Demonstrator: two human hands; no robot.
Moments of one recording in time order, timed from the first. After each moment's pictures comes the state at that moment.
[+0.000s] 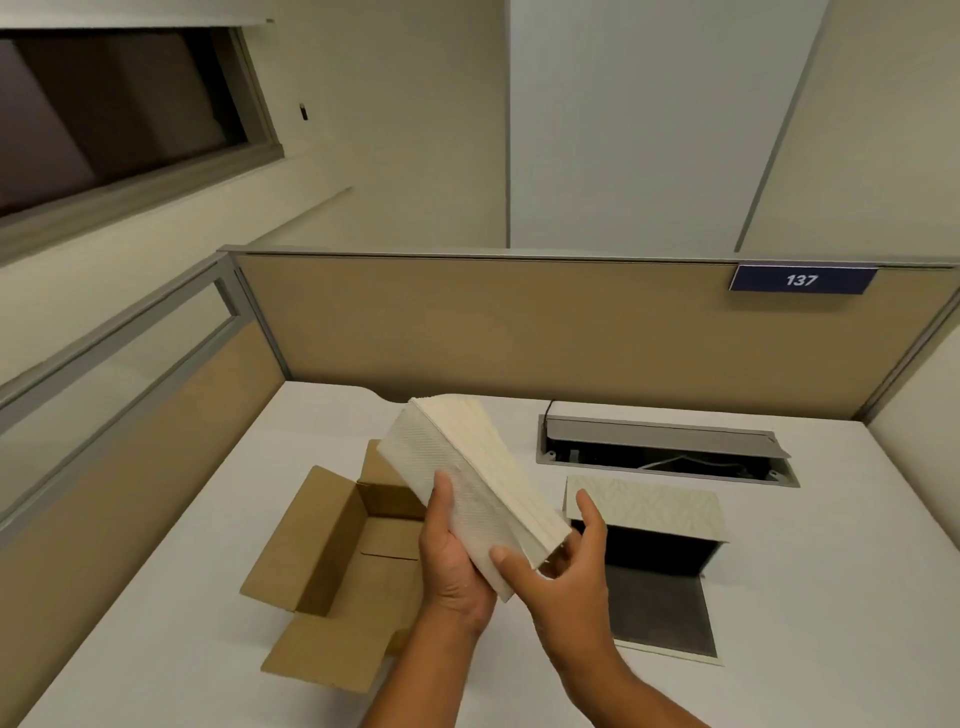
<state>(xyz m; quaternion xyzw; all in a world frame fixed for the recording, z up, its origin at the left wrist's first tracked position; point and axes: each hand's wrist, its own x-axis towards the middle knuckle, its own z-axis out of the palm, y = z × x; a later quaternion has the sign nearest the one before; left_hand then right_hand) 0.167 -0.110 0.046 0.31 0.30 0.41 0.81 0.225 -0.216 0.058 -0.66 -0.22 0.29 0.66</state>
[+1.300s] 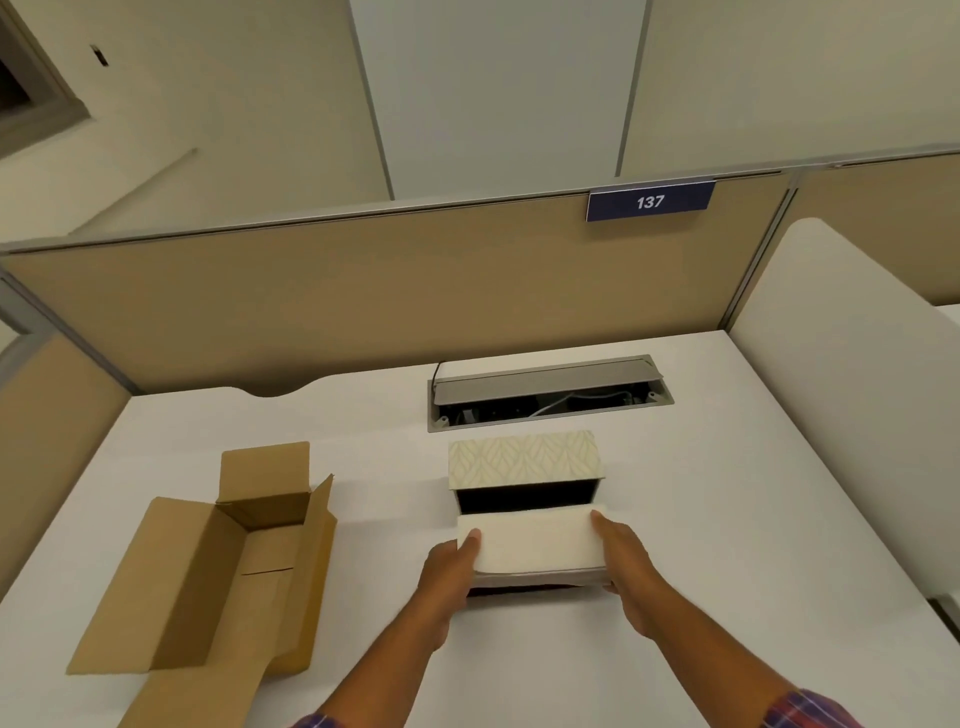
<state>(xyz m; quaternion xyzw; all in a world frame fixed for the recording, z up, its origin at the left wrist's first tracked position) 0.257 -0.153 -0.060 0.55 0.55 -0.03 0.63 0.419 -0.328 -0.061 -0.74 0.08 0.42 0.52</state>
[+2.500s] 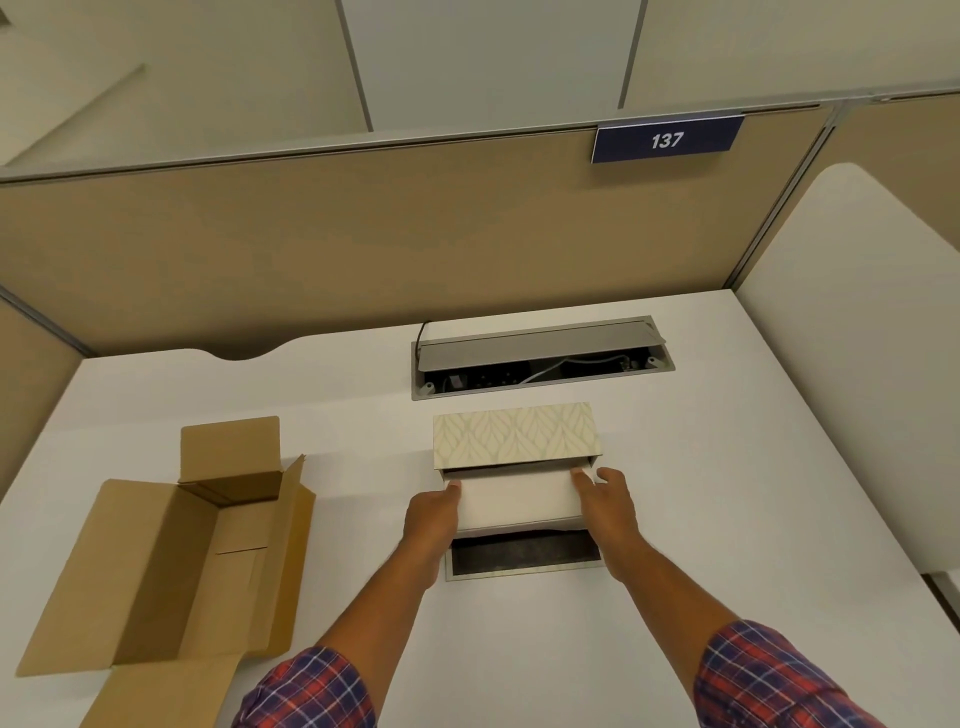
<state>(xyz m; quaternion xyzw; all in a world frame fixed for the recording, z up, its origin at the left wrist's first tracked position) 0.306 -0.117 -0.082 0.52 0.62 -0.01 0.60 0.453 -0.293 -0.102 -0.79 0.06 0.34 0.51</state>
